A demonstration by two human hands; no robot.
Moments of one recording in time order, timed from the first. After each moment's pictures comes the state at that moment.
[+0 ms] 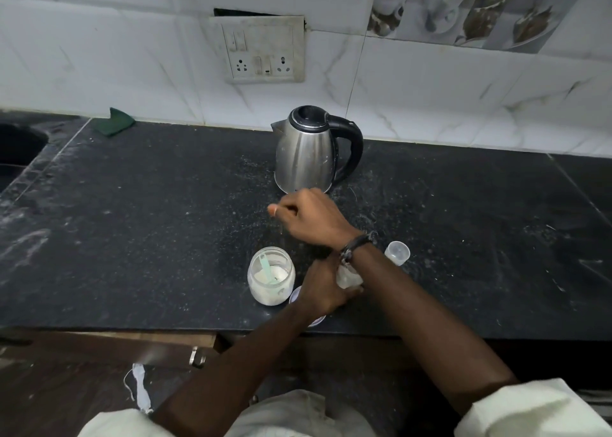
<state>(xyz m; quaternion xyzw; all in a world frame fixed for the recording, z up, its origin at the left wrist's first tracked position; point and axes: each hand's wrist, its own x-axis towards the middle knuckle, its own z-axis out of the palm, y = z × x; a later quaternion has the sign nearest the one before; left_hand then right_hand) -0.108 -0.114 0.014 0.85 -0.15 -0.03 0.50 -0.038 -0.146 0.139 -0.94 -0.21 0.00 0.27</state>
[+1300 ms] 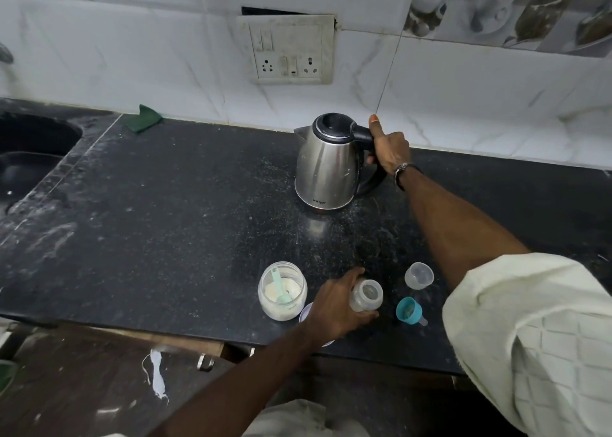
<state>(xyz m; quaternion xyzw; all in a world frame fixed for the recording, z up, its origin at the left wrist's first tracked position) -0.099 -0.109 -0.004 0.87 -0.15 -0.05 0.47 0.153 -0.243 0.129 -0.86 0.14 -0.05 0.48</state>
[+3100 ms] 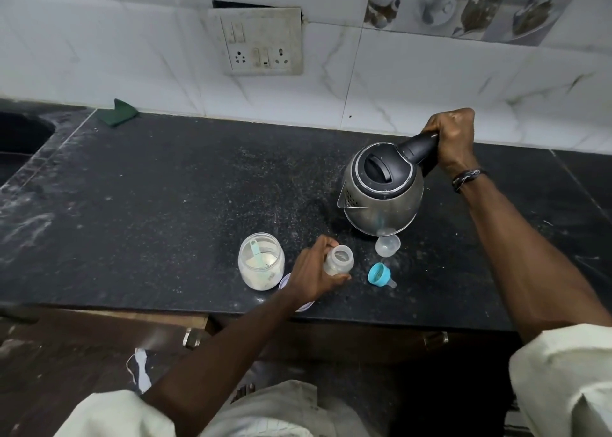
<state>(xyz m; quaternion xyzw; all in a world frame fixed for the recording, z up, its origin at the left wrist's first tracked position) -0.103 -0.111 -0.003 0.85 -0.15 -0.02 0.51 0.030 -0.355 0.199 -0.82 -0.02 -0.21 0.54</state>
